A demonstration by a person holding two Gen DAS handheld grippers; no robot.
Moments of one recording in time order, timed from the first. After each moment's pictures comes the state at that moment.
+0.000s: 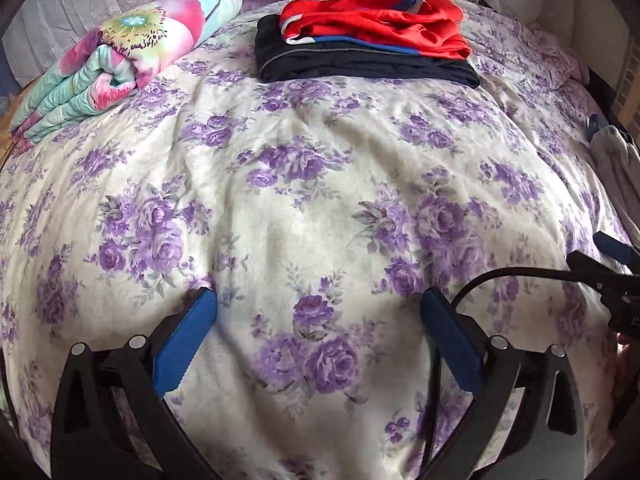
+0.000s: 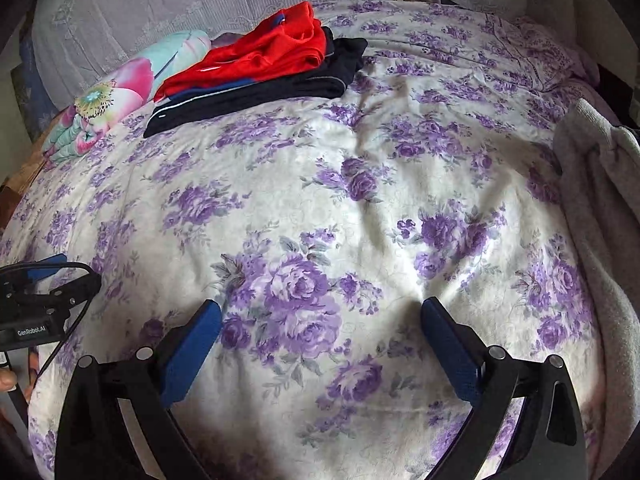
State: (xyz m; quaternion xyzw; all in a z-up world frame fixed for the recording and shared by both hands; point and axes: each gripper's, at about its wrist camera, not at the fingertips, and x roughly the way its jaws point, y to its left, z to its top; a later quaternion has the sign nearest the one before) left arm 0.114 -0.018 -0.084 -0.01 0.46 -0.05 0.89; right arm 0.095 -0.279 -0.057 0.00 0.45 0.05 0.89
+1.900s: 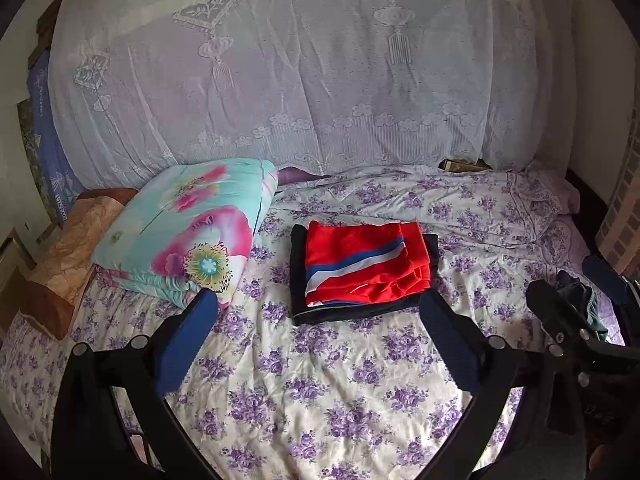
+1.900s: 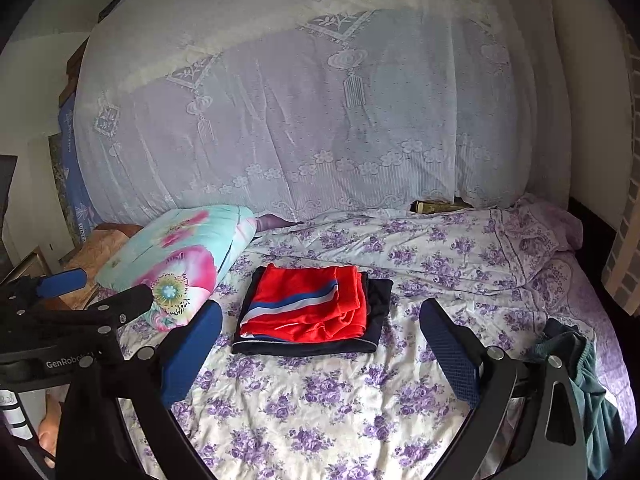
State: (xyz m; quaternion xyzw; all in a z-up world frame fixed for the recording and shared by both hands) left arm 0.128 -0.052 0.232 0.00 0.32 0.02 0.95; right arm 0.117 -0.239 0.228 0.01 0.26 0.07 0.96
